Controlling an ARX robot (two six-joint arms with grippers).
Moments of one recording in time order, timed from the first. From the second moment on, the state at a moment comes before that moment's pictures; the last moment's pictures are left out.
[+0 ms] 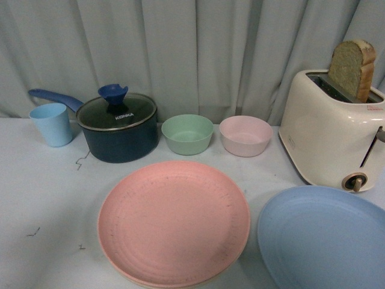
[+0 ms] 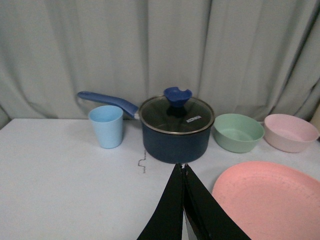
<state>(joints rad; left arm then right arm) -0.04 0.94 0.05 0.87 -0.03 -0.02 0.00 0.00 0.01 0.00 0.00 0.00</state>
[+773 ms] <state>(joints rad) 0.00 0.39 0.01 0.39 0.00 -0.01 0.00 0.00 0.01 0.00 0.00 0.00</state>
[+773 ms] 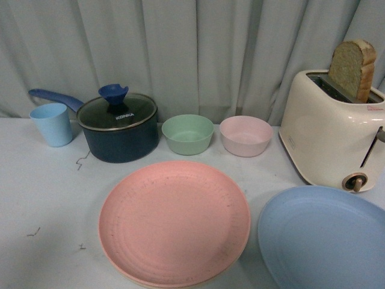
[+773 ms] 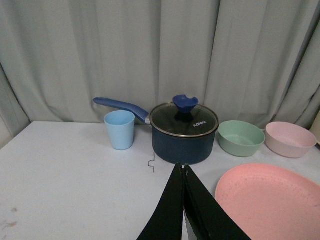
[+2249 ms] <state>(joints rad) 0.00 0.01 0.01 0.00 0.00 -0.01 0.00 0.00 0.01 0.00 0.00 0.00</state>
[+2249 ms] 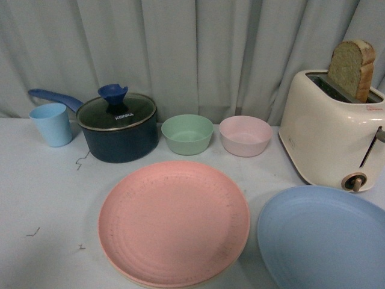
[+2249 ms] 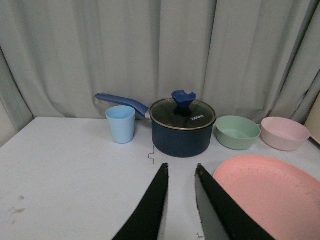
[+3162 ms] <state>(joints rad) 0.00 0.01 0.01 0.00 0.00 -0.01 -0.06 1.69 0.56 0.48 -0.02 0.24</state>
